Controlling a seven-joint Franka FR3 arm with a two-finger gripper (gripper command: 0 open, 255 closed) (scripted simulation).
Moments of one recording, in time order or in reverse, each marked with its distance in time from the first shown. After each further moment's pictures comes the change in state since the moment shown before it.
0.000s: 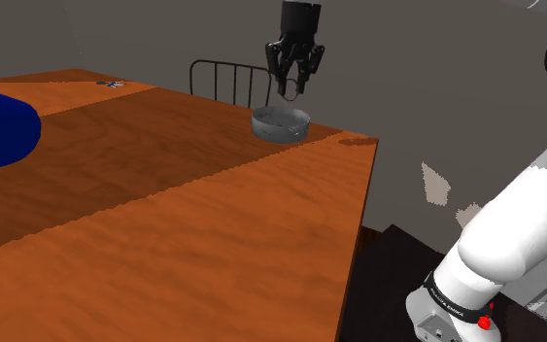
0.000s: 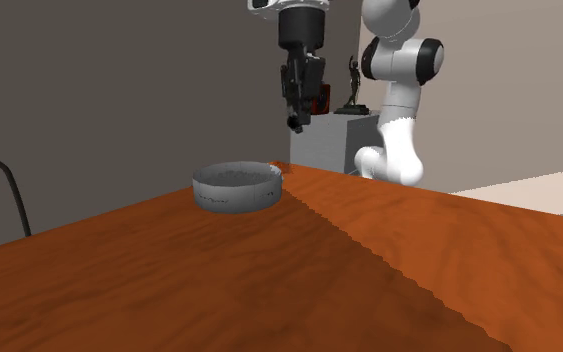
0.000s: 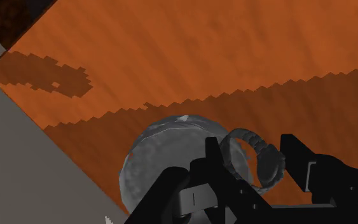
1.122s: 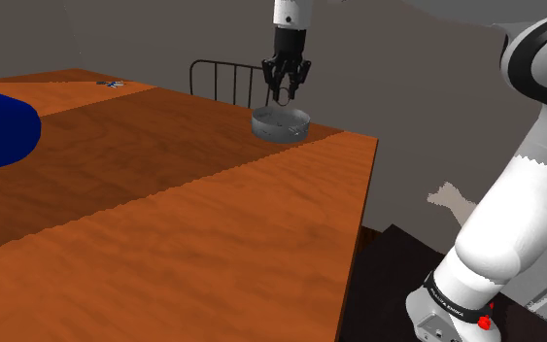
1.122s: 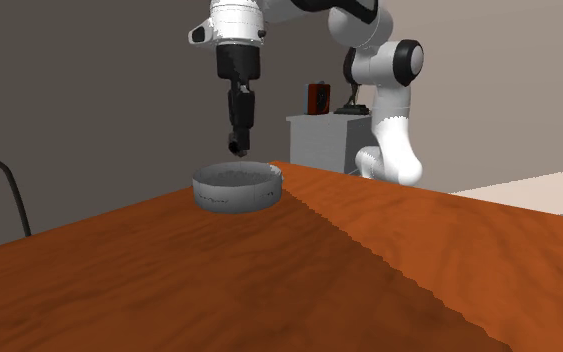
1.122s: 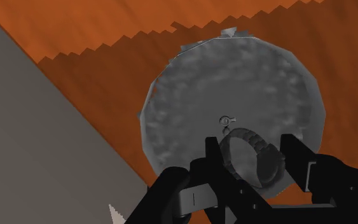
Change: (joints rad) arm -0.055 0.183 -0.049 0.071 -0.070 0.098 -0.109
